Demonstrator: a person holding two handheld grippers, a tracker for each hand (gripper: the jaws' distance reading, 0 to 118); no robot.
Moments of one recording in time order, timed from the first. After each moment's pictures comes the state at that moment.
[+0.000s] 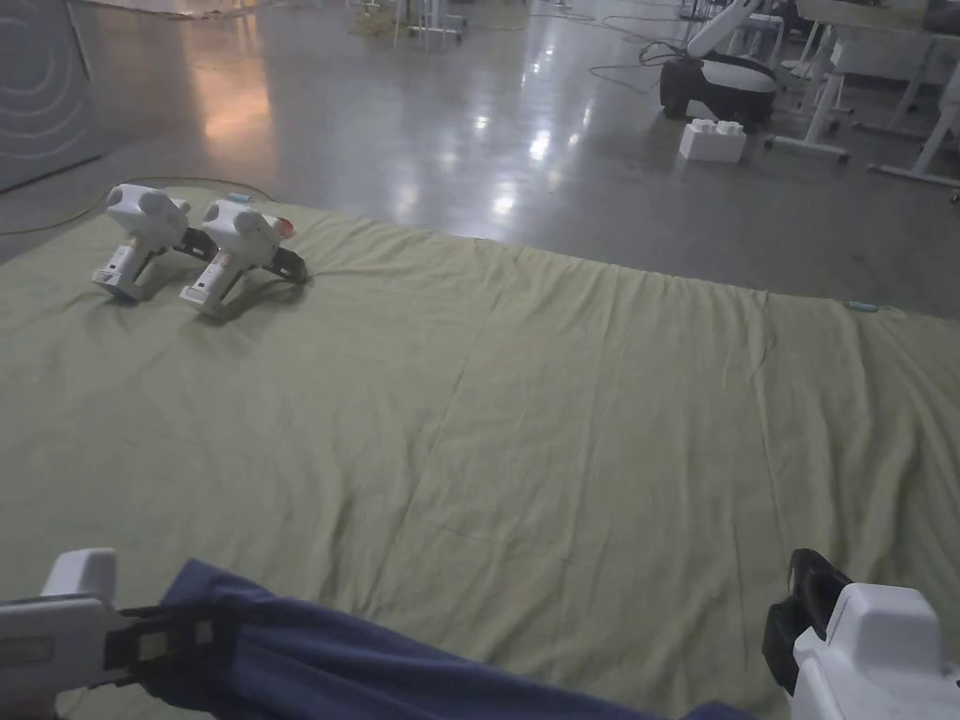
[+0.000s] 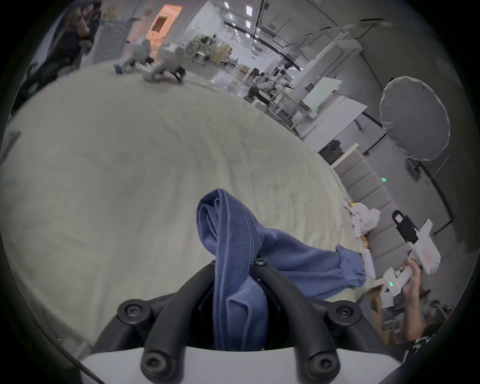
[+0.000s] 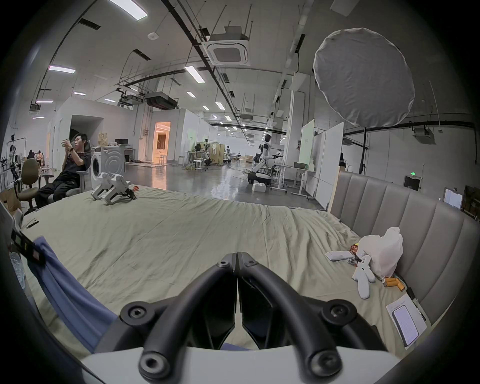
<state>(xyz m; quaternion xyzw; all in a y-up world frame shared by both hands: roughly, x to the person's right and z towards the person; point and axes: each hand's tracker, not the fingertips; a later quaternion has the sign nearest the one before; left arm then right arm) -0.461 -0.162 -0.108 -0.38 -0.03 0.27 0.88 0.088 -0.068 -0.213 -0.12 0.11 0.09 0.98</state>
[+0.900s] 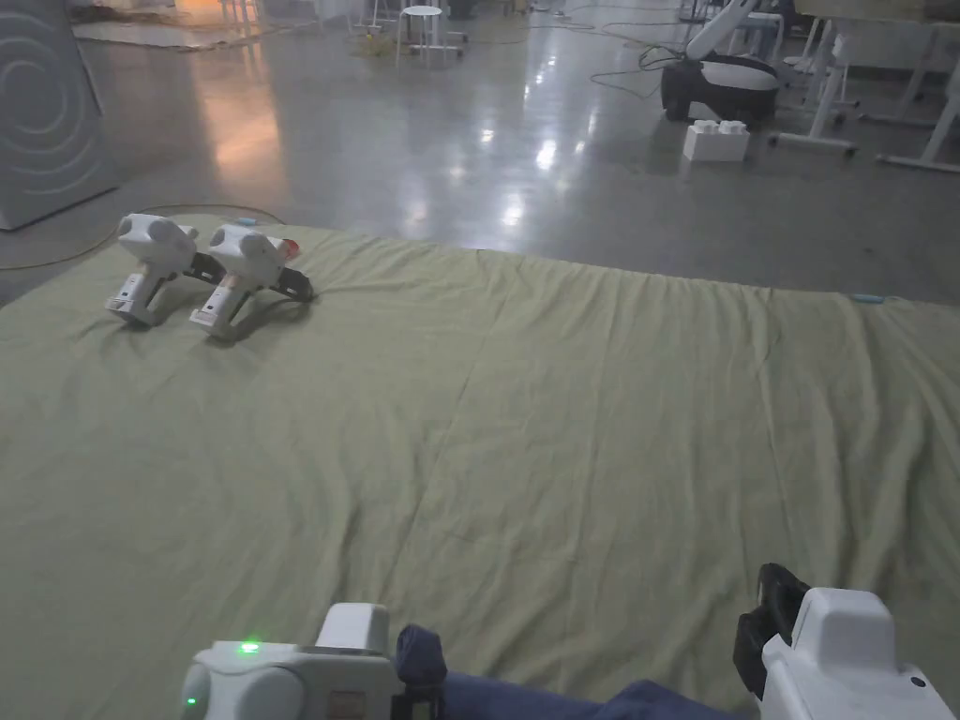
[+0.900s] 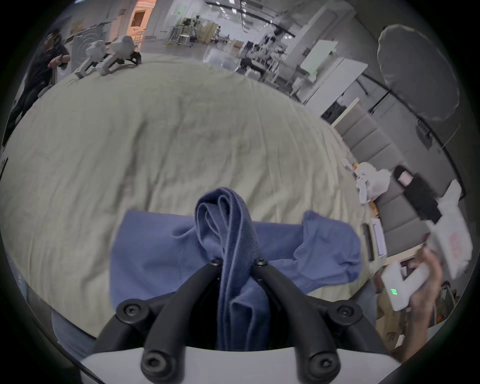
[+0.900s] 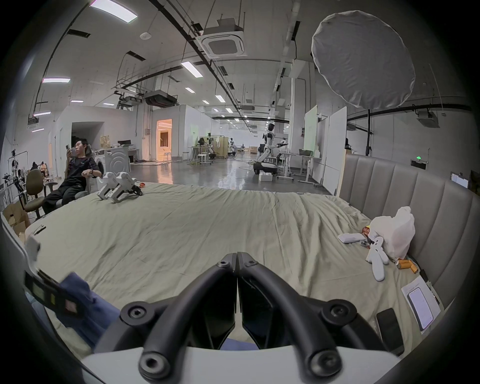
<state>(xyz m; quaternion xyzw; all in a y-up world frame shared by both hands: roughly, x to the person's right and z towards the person) -0.232 -0.142 -0.168 -0.48 -0.05 0.20 0.85 0.089 -0.091 -0.215 -0.15 0.13 0.06 0.98</state>
